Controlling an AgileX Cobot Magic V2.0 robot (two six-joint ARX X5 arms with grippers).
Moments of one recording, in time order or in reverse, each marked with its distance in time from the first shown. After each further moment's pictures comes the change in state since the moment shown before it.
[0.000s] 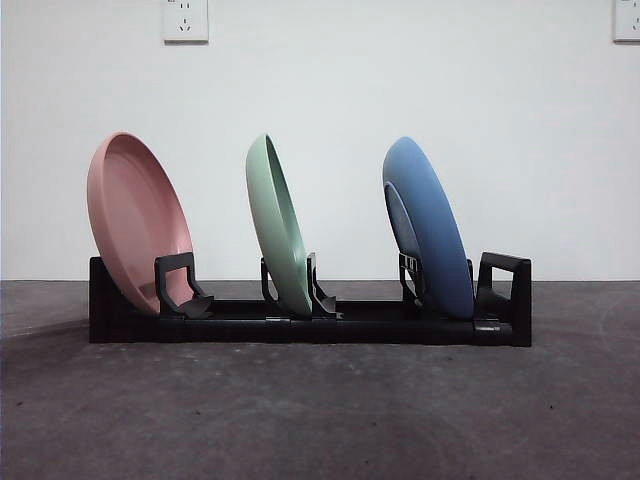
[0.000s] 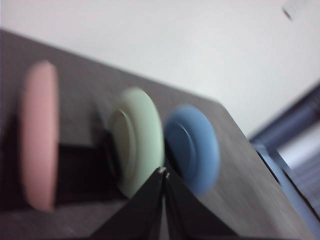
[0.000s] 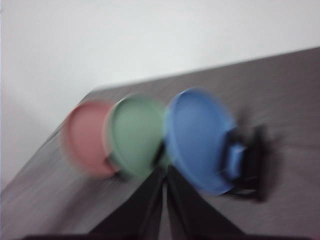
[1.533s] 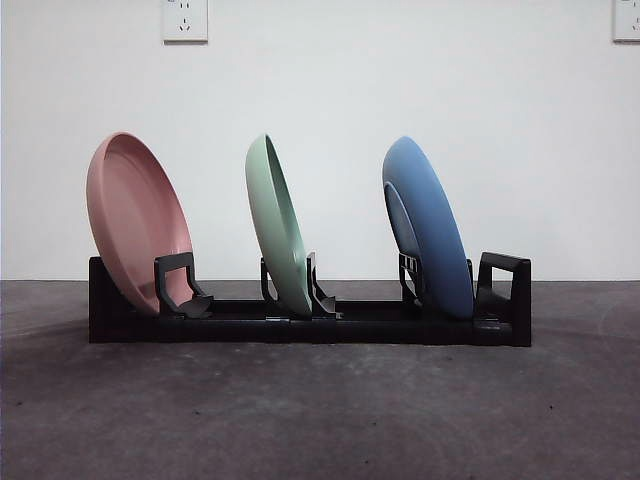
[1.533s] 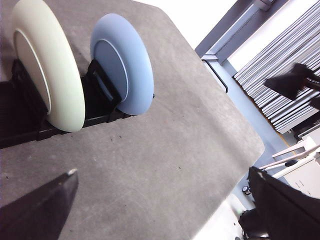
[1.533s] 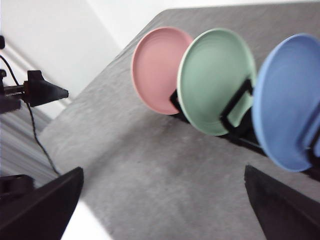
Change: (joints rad) left arm -0.097 0.046 0.137 -0.301 0.234 0.188; right arm 0.190 0.237 0.145 -0.129 -0.138 -0.142
